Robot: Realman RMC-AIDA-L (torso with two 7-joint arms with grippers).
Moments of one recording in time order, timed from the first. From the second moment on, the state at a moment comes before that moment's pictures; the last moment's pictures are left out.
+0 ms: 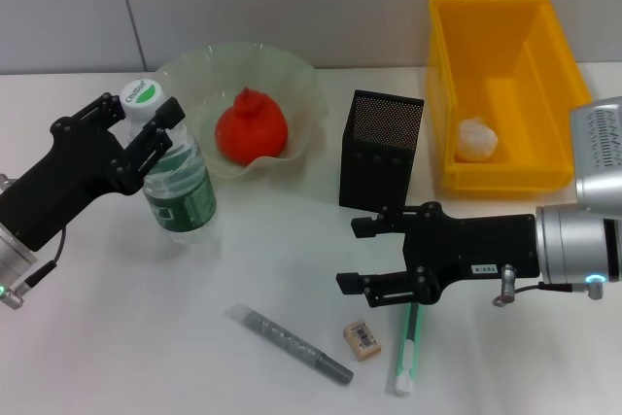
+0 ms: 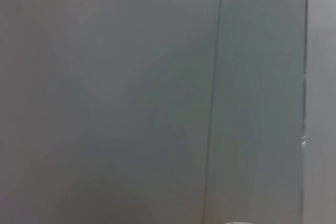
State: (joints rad) left arm -0.46 -2.07 0.58 0.24 1.41 1.54 -0.78; right arm 0.56 2.09 -1.09 -0.65 -1.80 -1.40 1.33
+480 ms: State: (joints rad) left arm -0.48 -2.07 0.56 0.23 1.38 1.41 -0.74; right arm 0.56 2.09 -1.09 -0.64 -1.79 -1.38 1.32
